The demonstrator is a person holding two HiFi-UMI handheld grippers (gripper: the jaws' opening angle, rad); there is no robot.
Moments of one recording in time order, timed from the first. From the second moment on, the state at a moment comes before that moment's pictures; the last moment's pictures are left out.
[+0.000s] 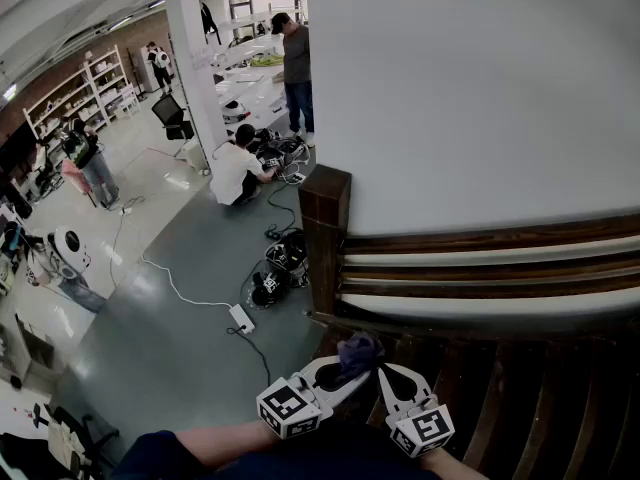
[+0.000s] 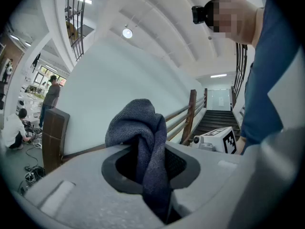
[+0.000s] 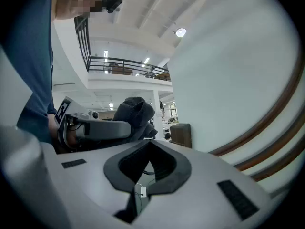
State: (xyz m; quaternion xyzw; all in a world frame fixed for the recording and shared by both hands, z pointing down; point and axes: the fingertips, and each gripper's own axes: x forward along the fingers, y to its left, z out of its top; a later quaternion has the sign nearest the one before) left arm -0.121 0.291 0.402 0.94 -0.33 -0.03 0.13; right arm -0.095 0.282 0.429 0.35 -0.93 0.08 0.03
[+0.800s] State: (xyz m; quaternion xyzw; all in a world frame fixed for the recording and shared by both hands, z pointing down) left arm -0.111 0.300 0.416 0.94 -0.31 -0.03 0.15; right arm -0.068 0.291 0.440 0.39 -0.91 0.09 0.02
